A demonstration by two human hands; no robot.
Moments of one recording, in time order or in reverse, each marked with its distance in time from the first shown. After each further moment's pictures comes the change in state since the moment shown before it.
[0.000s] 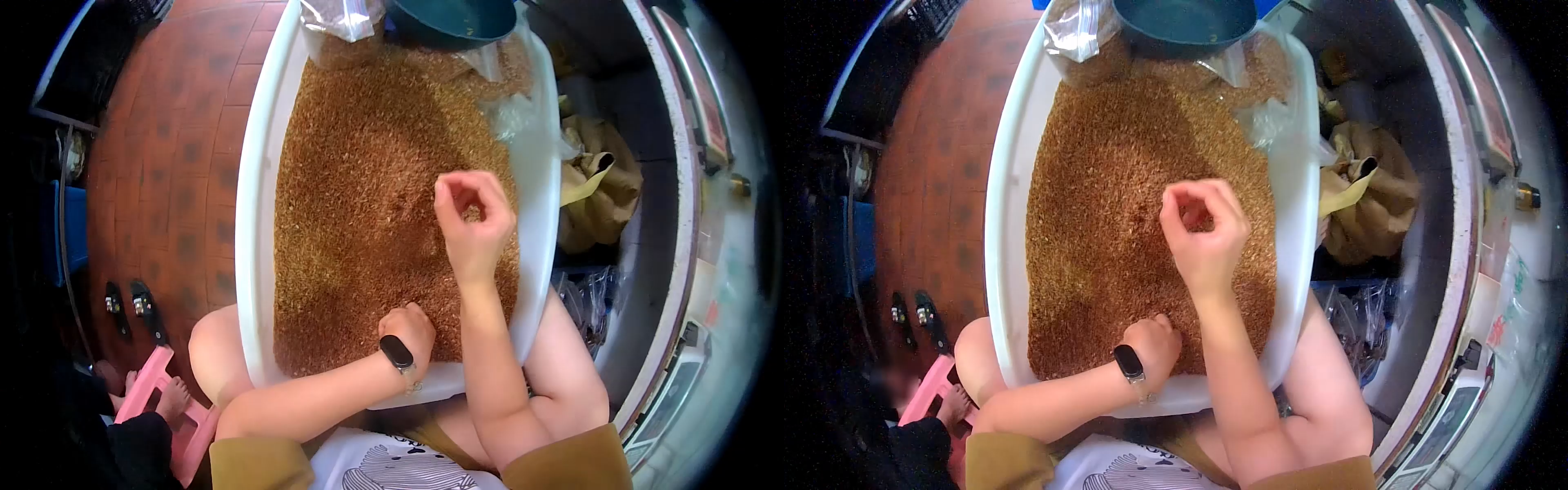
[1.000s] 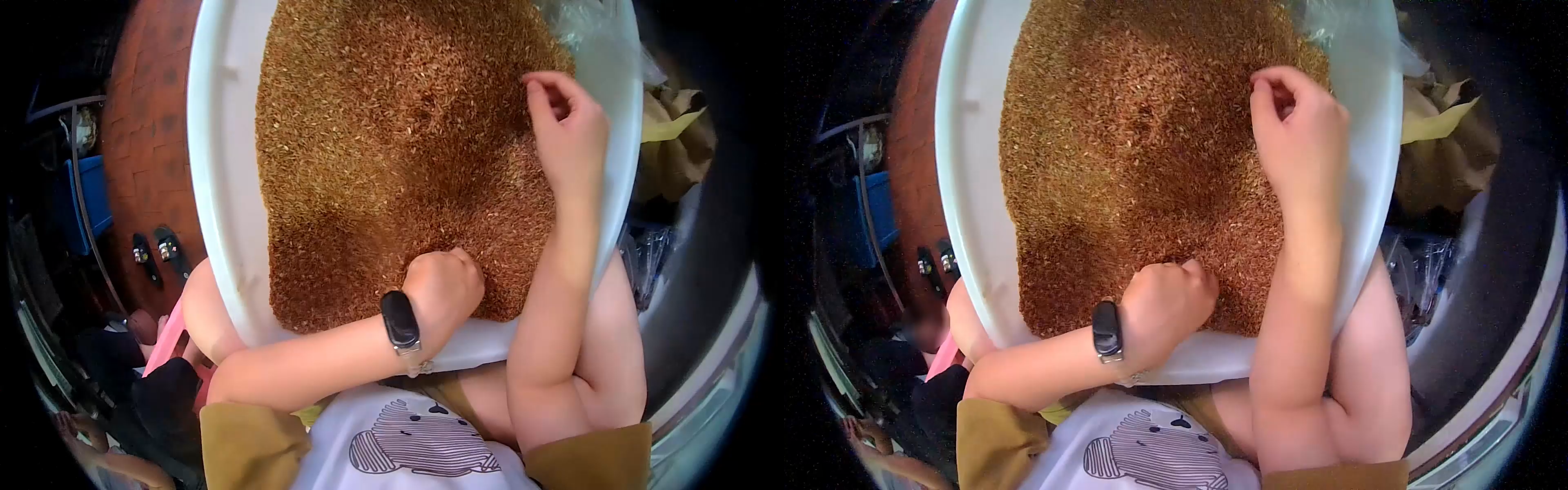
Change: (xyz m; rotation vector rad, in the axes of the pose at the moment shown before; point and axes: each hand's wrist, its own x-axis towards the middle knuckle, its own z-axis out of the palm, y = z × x) left_hand -0.004 -0.007 -0.013 0.024 0.132 0.222; right_hand 0.011 0.056 -0.038 -0.327 -0.214 0.237
